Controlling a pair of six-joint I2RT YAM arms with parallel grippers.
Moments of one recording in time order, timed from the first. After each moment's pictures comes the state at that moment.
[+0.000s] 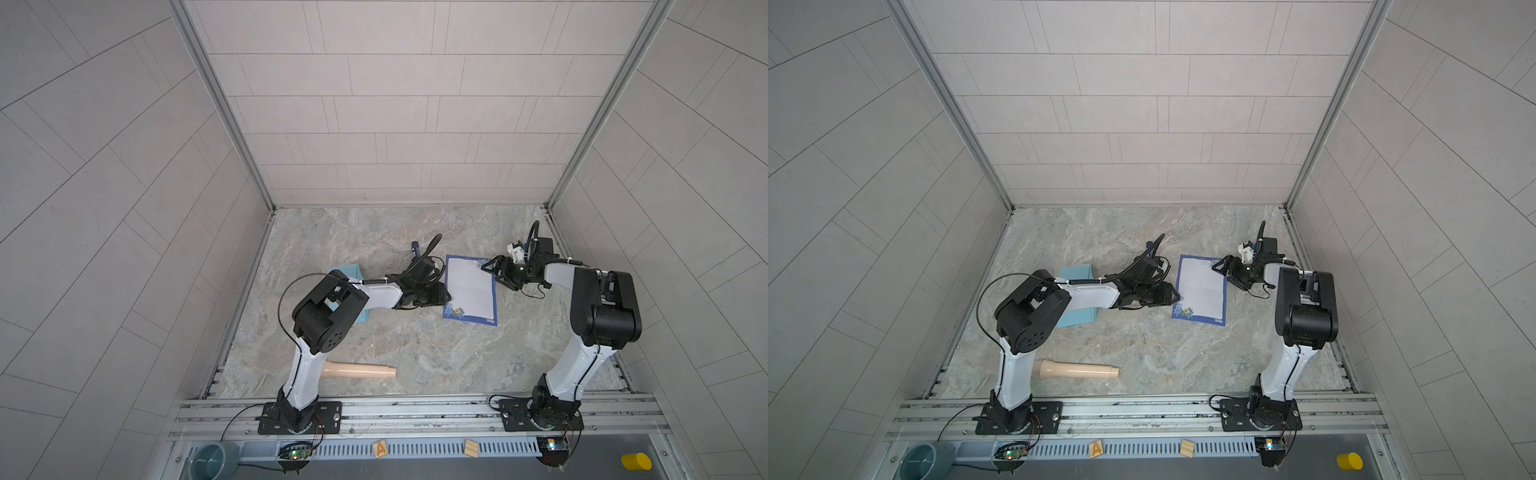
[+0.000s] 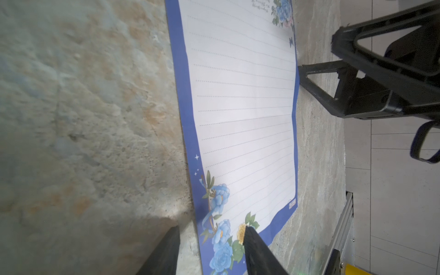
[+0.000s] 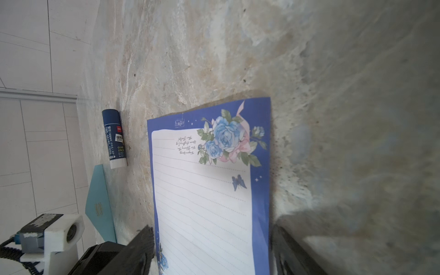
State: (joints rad) left arm -0.77 2.04 1.19 0.04 0.36 -0.74; right arm -0.21 1.83 1.00 -0.22 -0.70 0.37
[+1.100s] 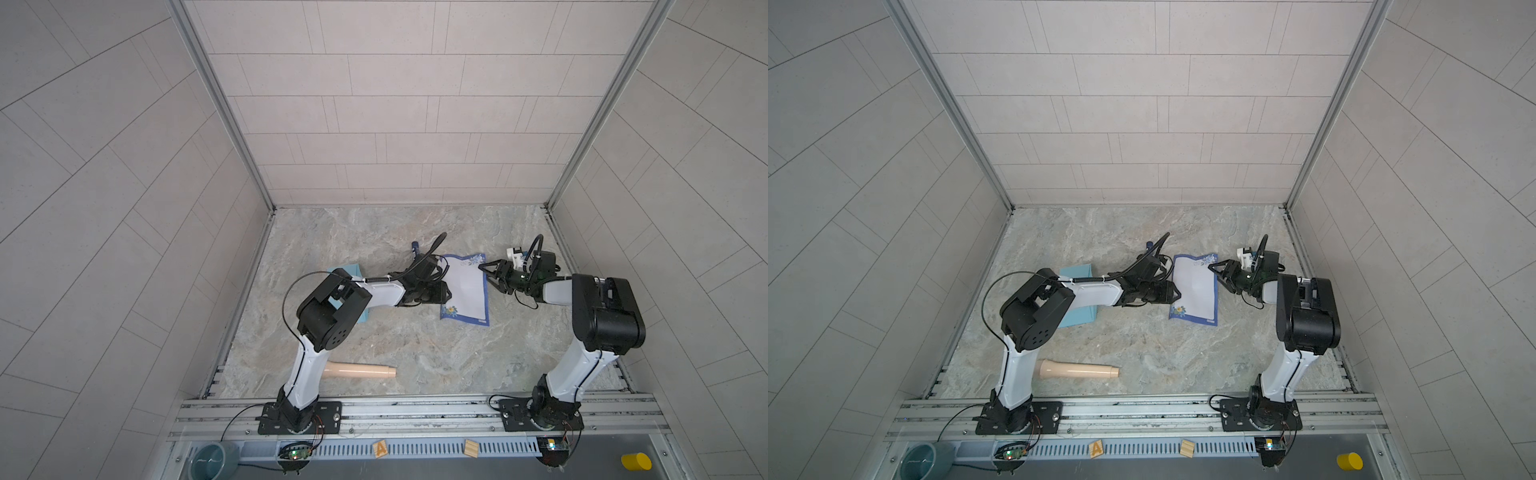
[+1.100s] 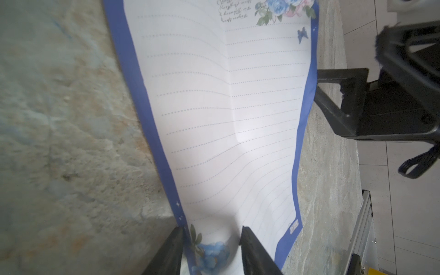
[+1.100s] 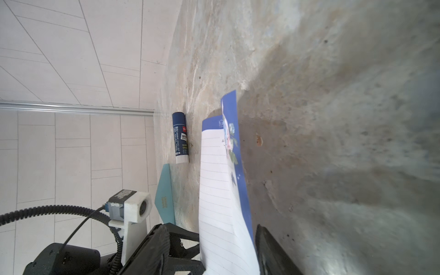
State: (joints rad) left arm -0.77 2.08 1.24 0.02 0.33 -0.65; right arm -0.21 1.78 0.73 0.35 -0.94 0.76
